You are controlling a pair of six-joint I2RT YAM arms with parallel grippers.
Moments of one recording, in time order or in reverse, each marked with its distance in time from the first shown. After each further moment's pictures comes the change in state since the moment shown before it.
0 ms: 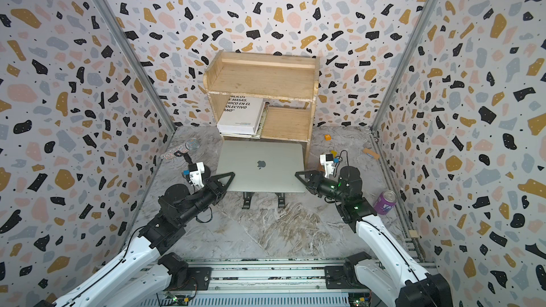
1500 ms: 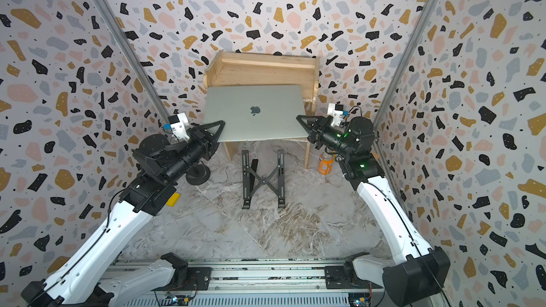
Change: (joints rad) left arm 0.094 0.342 0.676 -0.183 0.006 -0.045; right arm -0.017 0.292 0.675 -0.090 0.084 0.322
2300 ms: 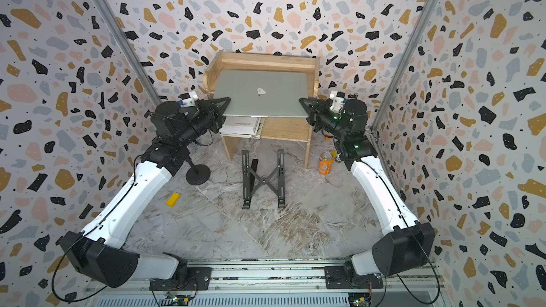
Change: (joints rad) left arm 0.136 0.338 0.277 0.070 0.171 -0.144; right arm -0.020 0.191 0.216 -0.024 0.107 0.037
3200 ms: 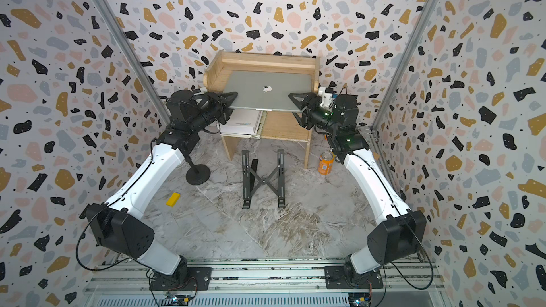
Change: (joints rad) left arm 0.027 0.193 0.151 -0.015 0.037 -0.078; right arm 0.039 0.075 0.076 -0.016 -0.078 -0.045
